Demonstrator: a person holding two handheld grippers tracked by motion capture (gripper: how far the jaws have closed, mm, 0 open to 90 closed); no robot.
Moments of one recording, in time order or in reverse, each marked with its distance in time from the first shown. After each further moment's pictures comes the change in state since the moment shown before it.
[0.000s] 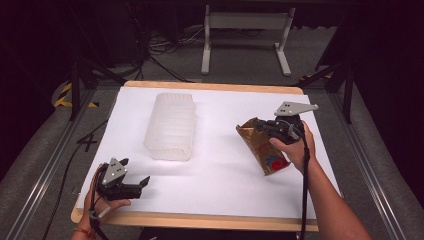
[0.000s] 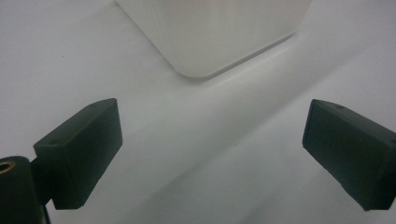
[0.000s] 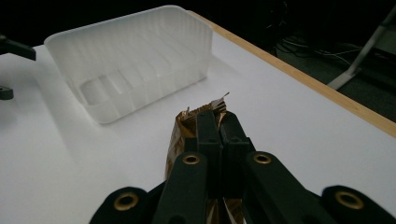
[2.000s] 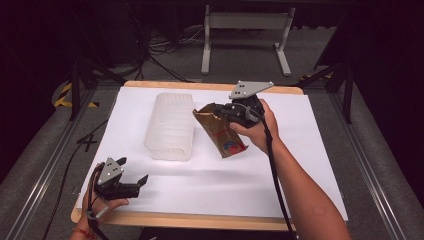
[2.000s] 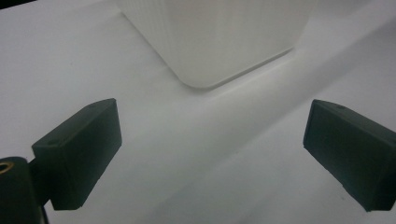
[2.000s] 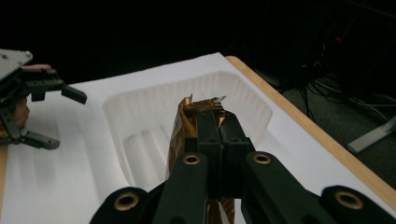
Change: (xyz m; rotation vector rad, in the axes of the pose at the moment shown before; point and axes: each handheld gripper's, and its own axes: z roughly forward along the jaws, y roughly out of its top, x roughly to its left) left arm 0.004 0.001 -0.006 -0.048 -0.005 -0.030; right arm 0.057 0.095 0.051 -0.069 0.122 -0.138
